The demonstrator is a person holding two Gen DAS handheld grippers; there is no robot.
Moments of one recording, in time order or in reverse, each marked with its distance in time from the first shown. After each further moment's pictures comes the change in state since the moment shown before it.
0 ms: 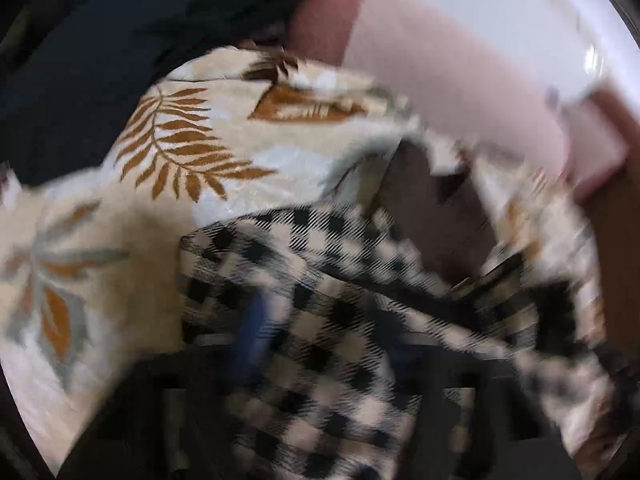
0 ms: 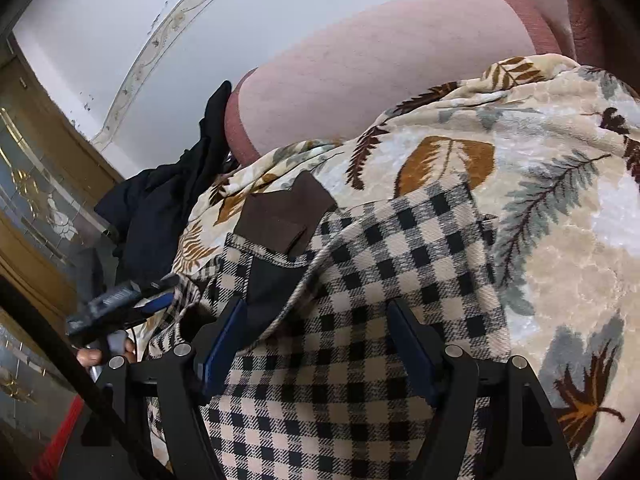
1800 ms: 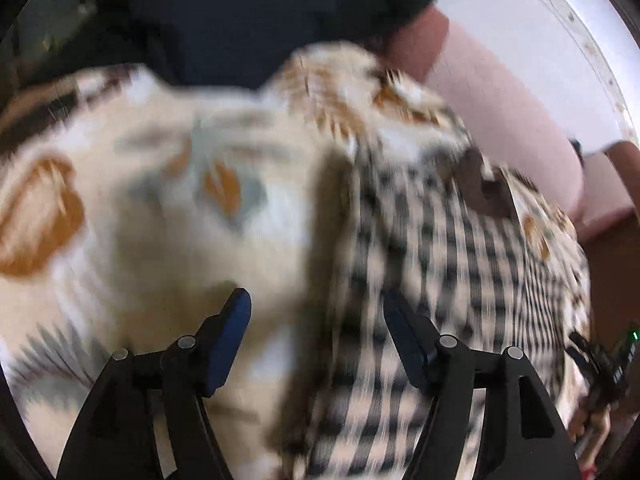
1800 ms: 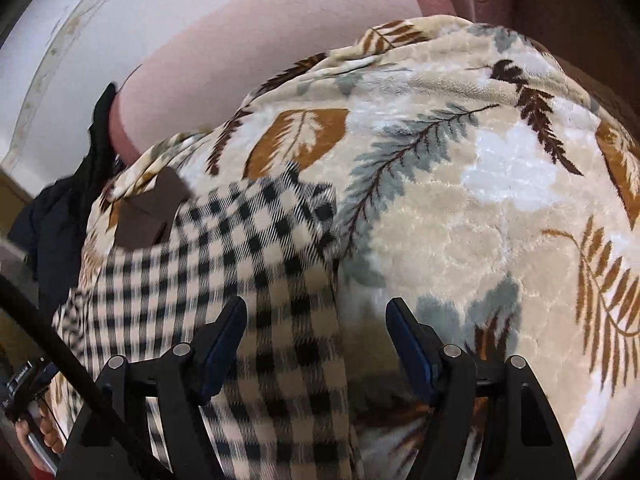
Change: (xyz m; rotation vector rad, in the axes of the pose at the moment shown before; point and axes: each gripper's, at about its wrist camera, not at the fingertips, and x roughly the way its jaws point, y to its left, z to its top) left arm -0.062 0.097 -0.112 -0.259 -0.021 -0.047; right arm -0.016 -0.072 -0.003 0.102 0.103 -0.315
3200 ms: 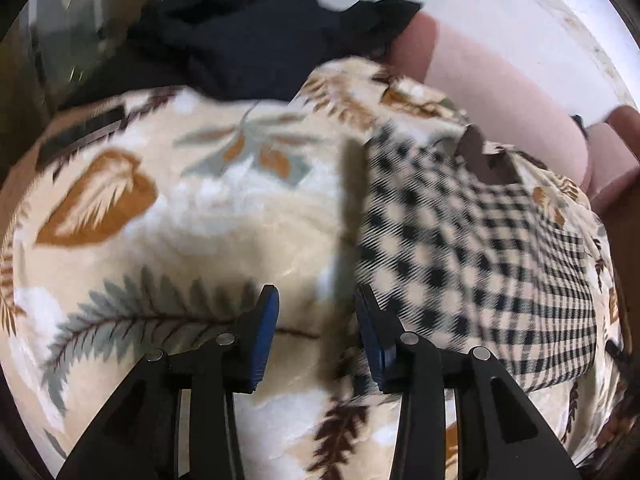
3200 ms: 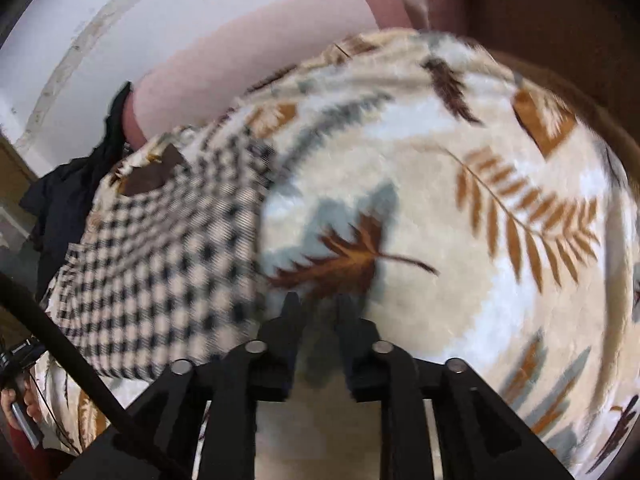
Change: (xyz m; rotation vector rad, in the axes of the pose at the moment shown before) left arm -0.058 -0.002 -0.055 0.121 -0.152 0.134; right arm -0.080 -0.045 -0.082 -0.038 -0.120 -0.013
